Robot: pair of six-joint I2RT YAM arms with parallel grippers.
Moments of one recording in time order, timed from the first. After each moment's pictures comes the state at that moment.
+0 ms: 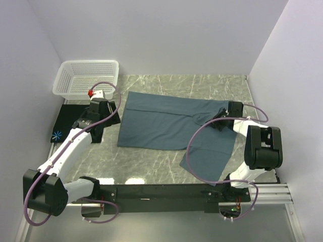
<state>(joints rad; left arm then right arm) -0.26 1.16 0.88 -0.45 -0.28 -0.43 -0.10 1.63 0.80 -0.07 -0.33 0.88</state>
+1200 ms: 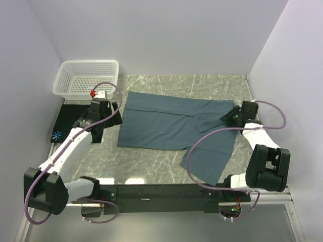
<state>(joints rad) -0.26 1.17 0.88 -0.44 -0.22 -0.43 -0.19 1.37 0.76 -0.22 -0.18 0.72</state>
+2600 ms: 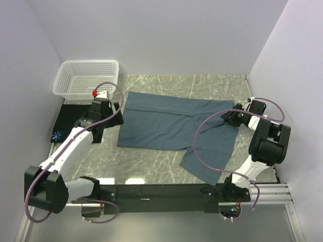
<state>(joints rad) -0.27 1.18 0.88 -0.43 -0.17 -0.42 -0.39 1.74 0.90 -0.01 -0.56 0.47</state>
